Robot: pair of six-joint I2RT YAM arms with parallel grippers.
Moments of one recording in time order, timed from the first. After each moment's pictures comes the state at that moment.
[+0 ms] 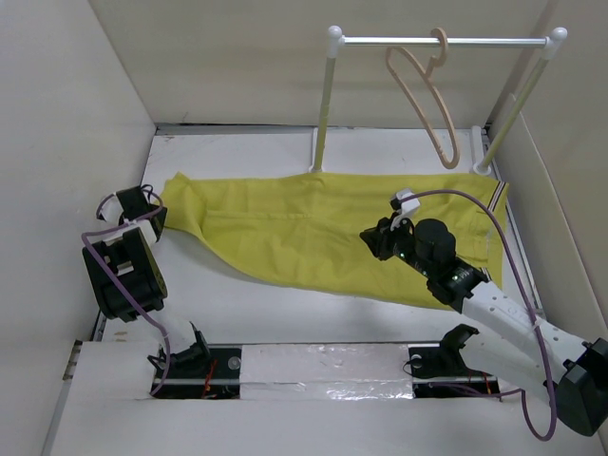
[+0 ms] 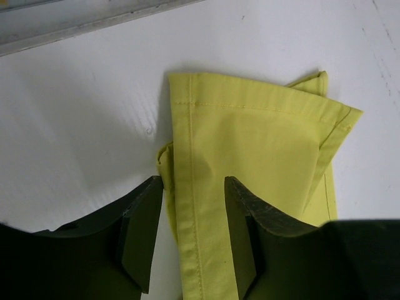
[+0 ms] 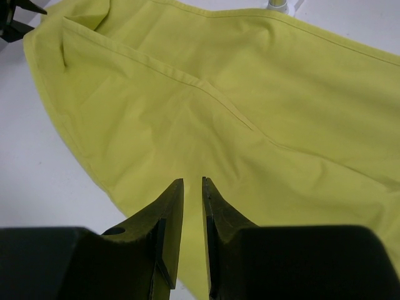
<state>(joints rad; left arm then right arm) 0.40 1.66 0.84 0.04 -0.15 -0.94 0.63 0.89 0.56 0.09 -0.03 0.23</state>
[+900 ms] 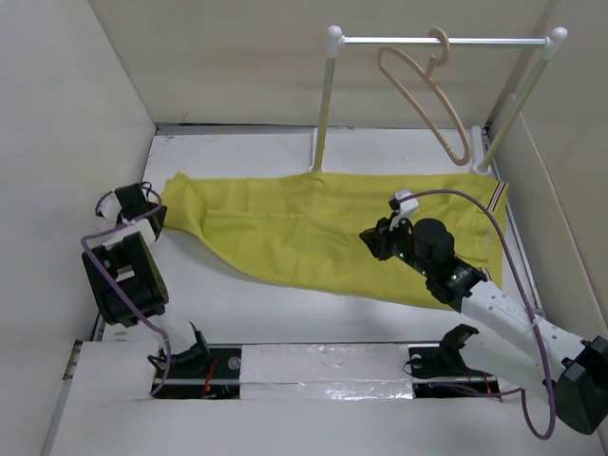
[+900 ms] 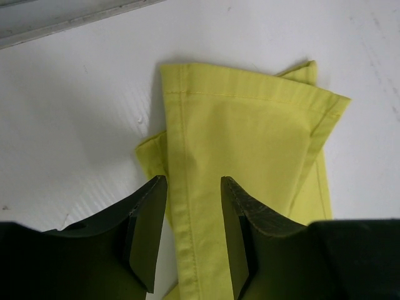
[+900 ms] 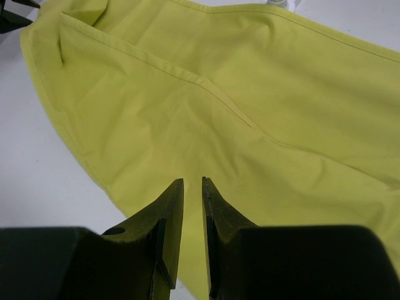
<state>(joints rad) 0.40 1.64 0.86 -0.01 -0.13 -0.93 0.63 0.90 0.56 0.09 -0.04 0.23</state>
